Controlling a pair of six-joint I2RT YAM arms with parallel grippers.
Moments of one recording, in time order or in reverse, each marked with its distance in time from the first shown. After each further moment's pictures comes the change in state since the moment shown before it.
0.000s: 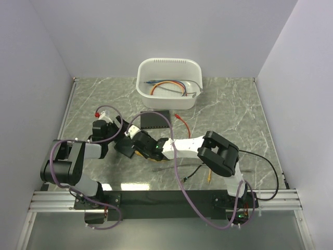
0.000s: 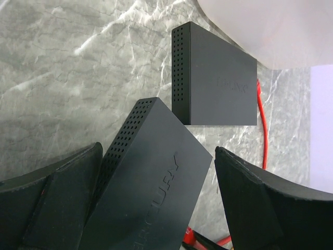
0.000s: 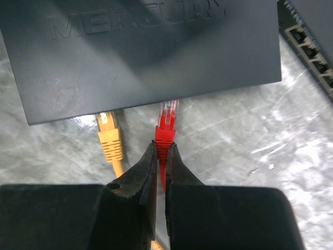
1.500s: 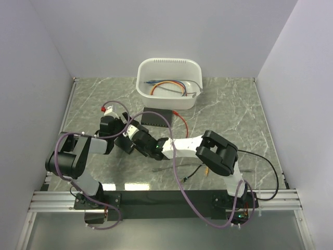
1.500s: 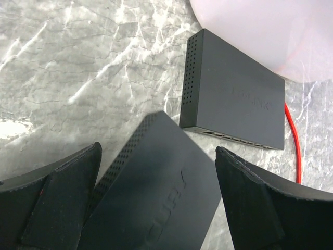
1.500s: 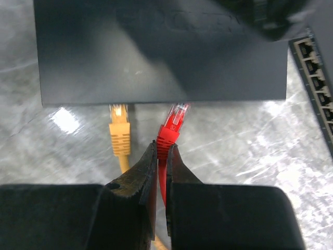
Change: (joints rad) left arm -0.107 0.095 0.092 0.024 -0.190 0.117; right arm -0.014 0.016 -0.006 0.094 -0.008 -0.127
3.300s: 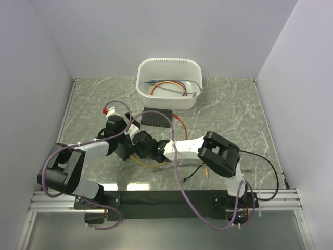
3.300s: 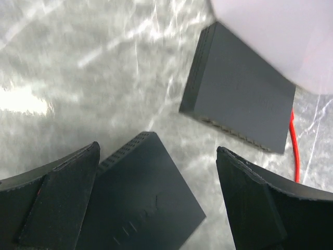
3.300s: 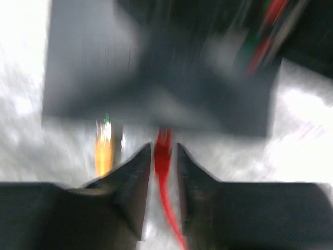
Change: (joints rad) left arm -0.128 -0.162 0.022 -0.272 -0.256 -0.104; right arm 0.010 -0.029 -0.042 0.051 -0.093 0.160
